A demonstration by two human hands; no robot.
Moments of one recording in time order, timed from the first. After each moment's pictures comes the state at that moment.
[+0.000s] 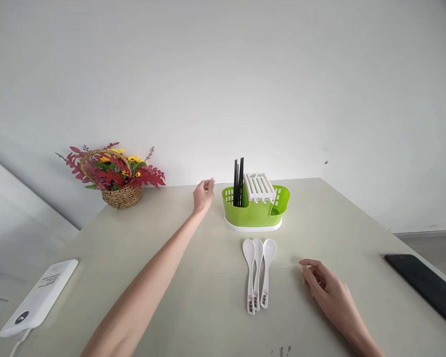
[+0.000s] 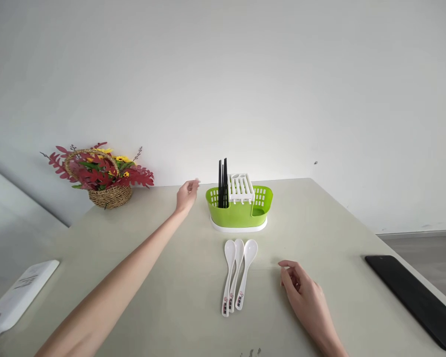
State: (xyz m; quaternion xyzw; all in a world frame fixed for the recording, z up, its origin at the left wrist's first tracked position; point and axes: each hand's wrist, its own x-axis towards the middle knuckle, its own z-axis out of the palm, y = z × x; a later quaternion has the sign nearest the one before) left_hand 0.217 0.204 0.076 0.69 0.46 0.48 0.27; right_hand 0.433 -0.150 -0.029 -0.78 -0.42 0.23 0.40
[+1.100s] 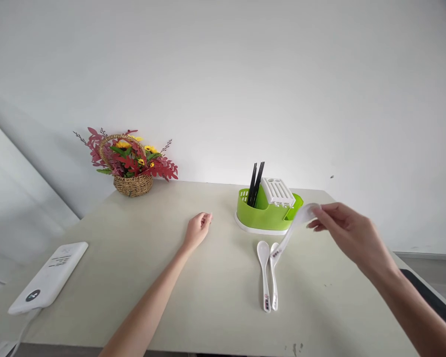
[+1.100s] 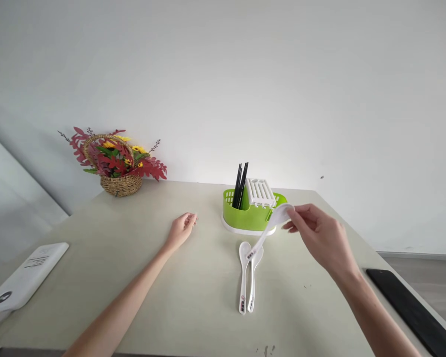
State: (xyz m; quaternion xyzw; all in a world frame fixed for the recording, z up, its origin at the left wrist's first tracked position) left_hand 0.103 0.139 -0.002 0.74 0.45 0.40 0.29; right_hand 0.426 -0.083 0.136 -0.70 -0.51 0.05 0.49
